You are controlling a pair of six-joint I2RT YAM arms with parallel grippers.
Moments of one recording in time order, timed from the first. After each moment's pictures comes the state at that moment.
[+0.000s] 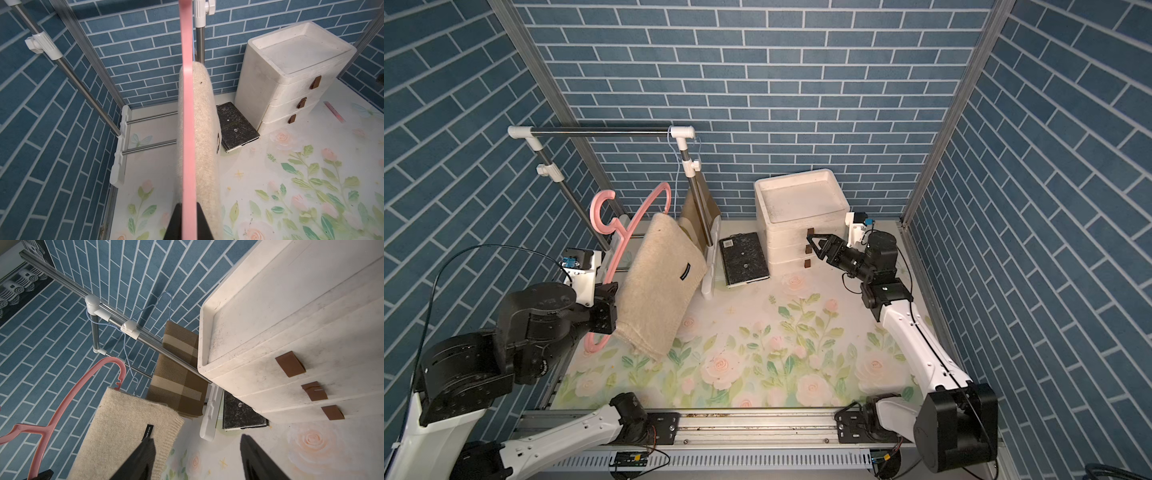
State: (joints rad) left arm -0.81 0.83 1.57 -1.36 -0.67 -0.31; right arm 0.22 1.20 0.93 0.10 -0.63 0.78
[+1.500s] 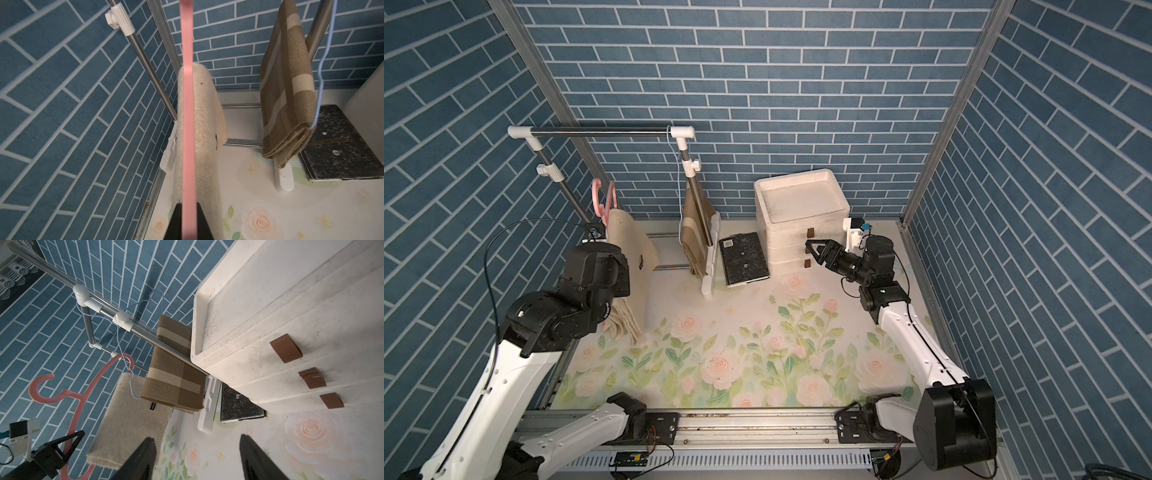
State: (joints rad) left arm -0.38 1.00 1.42 -1.09 -0.69 -0.17; right arm 0.21 1.21 0.88 0.12 -0.65 0.78
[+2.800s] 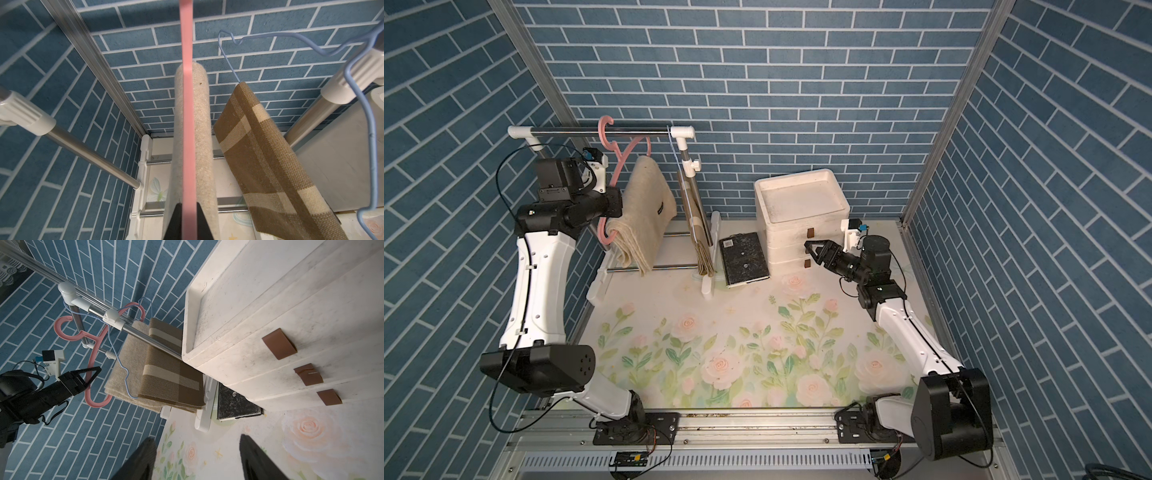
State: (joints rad) left arm 0.13 1.63 1.99 -0.88 0.06 0.13; right arm 0.21 1.25 0.88 0.14 -0.66 0.78
